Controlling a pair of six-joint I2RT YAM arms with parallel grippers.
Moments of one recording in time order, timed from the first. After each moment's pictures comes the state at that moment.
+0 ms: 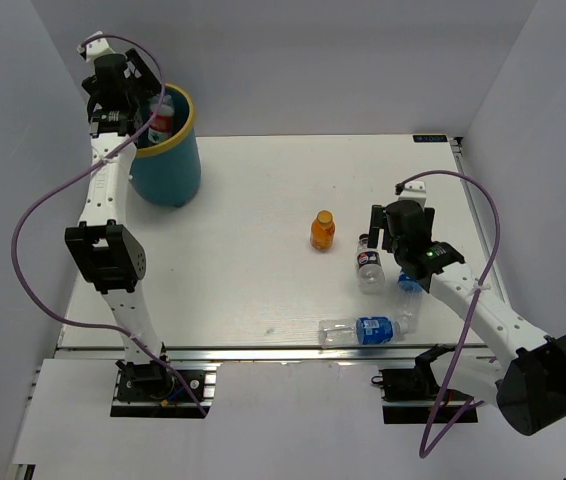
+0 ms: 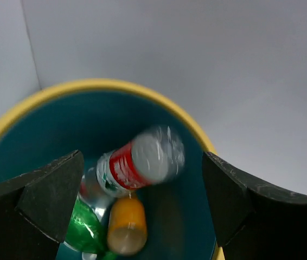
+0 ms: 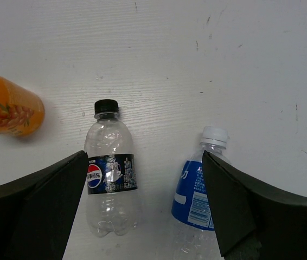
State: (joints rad) left arm 0.05 2.01 2.19 -0.36 -0.27 -0.39; right arm 0.45 1.11 0.80 -0.35 0.46 0.26
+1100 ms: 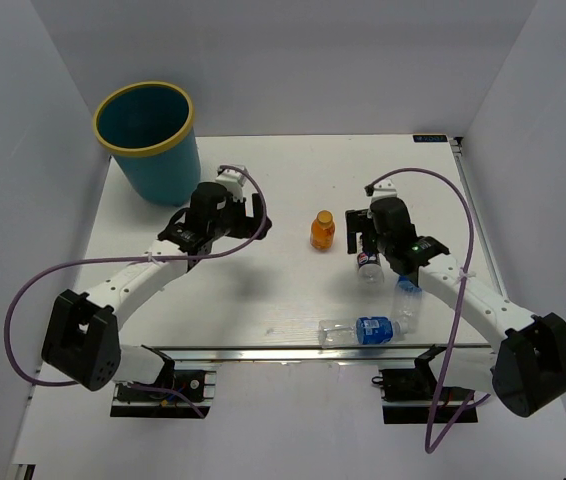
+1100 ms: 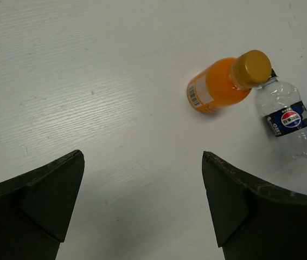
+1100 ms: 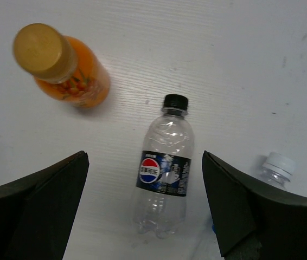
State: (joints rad) left arm -0.48 1.36 0.94 -0.08 0.07 -0.29; right arm 0.52 1.20 0.83 -0.29 0.27 0.18
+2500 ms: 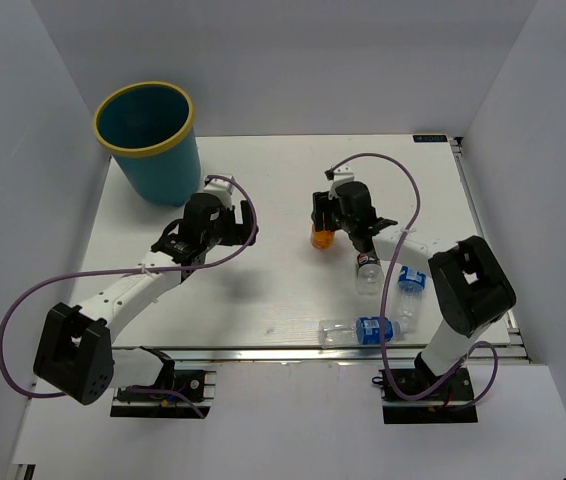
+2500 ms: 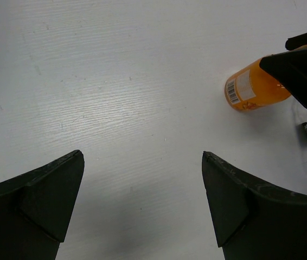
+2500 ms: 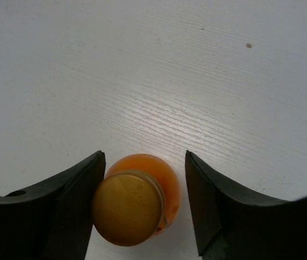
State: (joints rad) left arm -0.48 1.28 0.84 -0.08 -0.06 -0.30; right arm 0.55 1.68 0.97 0.22 0.06 0.15
